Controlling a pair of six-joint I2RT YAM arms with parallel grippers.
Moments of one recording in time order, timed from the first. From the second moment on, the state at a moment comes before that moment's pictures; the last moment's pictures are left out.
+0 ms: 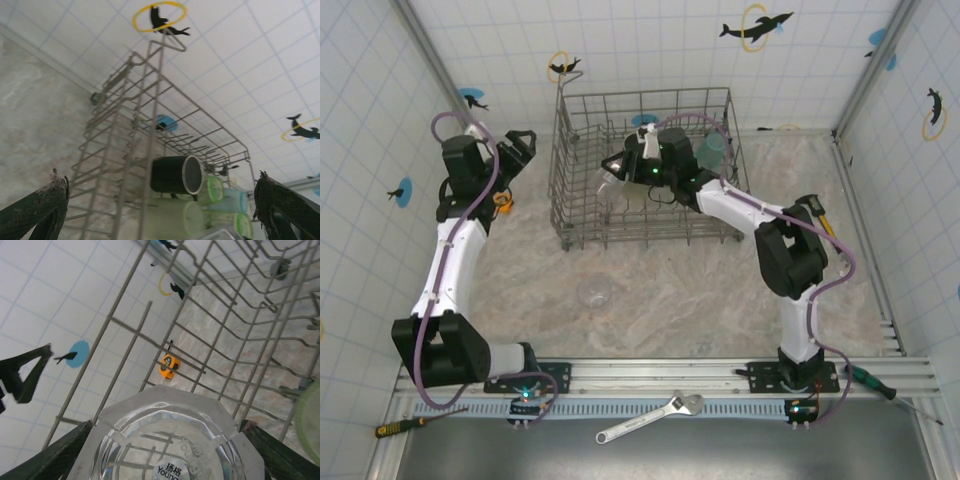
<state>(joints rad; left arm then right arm) 0.07 1.32 1.17 -0.21 0.35 -0.71 0.64 2.02 1.58 0.14 -0.50 0.70</state>
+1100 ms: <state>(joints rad) 0.31 1.37 0.88 -0.13 0.44 -0.55 0.75 2.15 1.76 -0.09 -0.51 0.07</state>
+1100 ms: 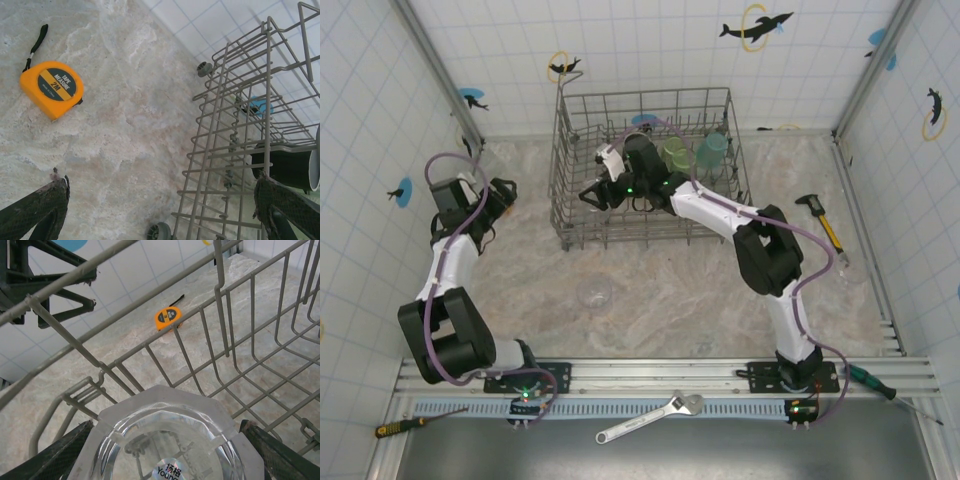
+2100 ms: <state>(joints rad) 0.31 1.39 0.86 -0.10 0.48 -0.55 0.79 2.30 1.87 -0.01 -0.61 -0.08</state>
